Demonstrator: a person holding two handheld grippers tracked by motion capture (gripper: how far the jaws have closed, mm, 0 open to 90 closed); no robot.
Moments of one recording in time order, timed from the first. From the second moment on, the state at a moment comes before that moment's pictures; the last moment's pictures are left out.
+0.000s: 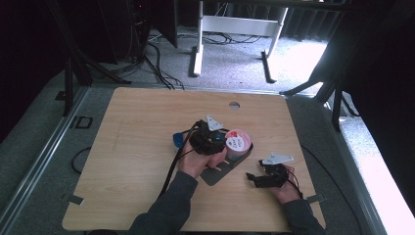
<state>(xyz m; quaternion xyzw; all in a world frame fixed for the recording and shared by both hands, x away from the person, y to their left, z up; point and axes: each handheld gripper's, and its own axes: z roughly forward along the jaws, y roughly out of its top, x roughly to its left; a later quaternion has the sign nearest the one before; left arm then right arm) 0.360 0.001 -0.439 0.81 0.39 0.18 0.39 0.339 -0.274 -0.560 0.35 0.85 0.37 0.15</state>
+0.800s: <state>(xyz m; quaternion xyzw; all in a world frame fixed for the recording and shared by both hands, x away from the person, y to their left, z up) 0.375 -0.003 -0.445 0.80 0.42 0.20 0.38 0.339 -0.274 -0.560 0.35 0.85 0.37 0.15</state>
